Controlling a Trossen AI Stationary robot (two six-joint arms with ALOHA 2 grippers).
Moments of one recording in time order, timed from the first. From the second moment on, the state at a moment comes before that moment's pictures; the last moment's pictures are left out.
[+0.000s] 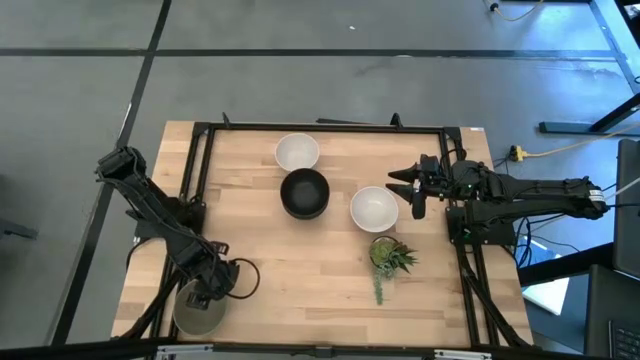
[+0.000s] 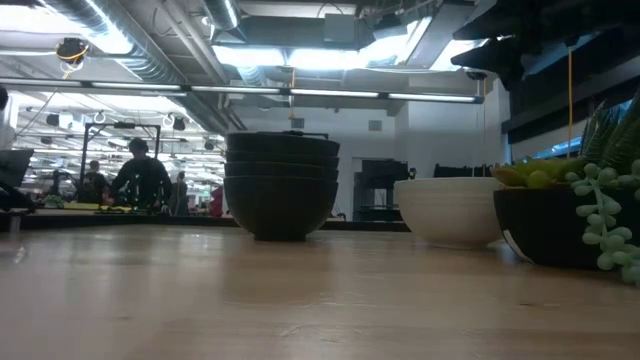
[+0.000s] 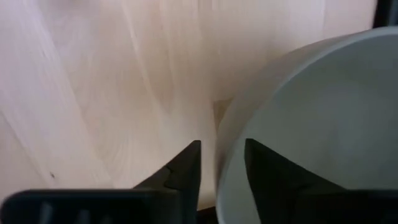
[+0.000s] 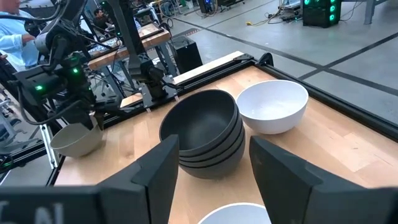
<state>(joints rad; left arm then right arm) -0.81 1.37 0.82 -0.87 0.17 -0.71 -0.06 0.64 0.52 -0.06 0.16 0.36</state>
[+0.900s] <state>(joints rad) -0.51 1.36 0.81 -0.69 0.06 -0.84 -0.06 0.64 0.52 -0.06 0.16 0.36</state>
